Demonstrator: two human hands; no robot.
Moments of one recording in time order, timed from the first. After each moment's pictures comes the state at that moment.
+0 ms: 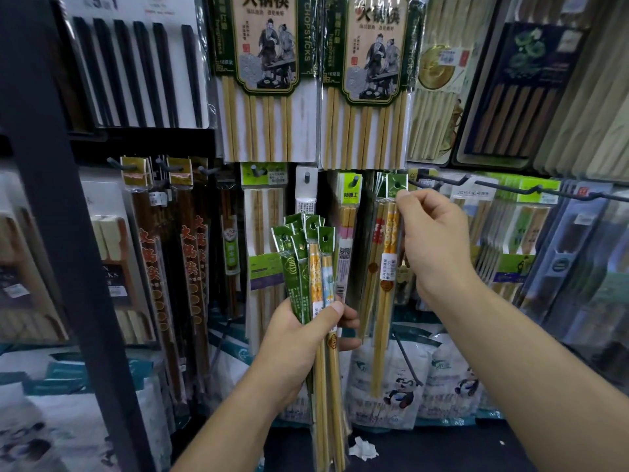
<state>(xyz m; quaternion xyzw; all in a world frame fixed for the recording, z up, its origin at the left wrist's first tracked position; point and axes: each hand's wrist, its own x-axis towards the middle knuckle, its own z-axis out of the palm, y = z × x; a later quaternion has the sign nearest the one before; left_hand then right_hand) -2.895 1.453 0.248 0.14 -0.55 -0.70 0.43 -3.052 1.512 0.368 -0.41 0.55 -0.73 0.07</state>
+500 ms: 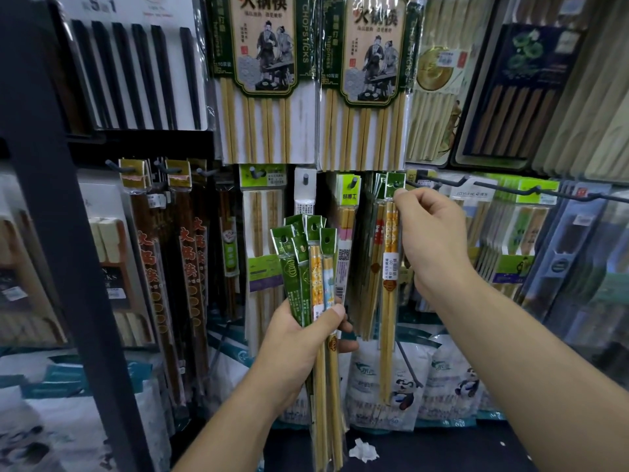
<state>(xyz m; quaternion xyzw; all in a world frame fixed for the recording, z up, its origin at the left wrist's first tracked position) -2.896 1.454 0.248 0.15 -0.55 -0.70 0.43 -3.056 1.505 0.371 -0.39 0.57 -0.72 0.05</state>
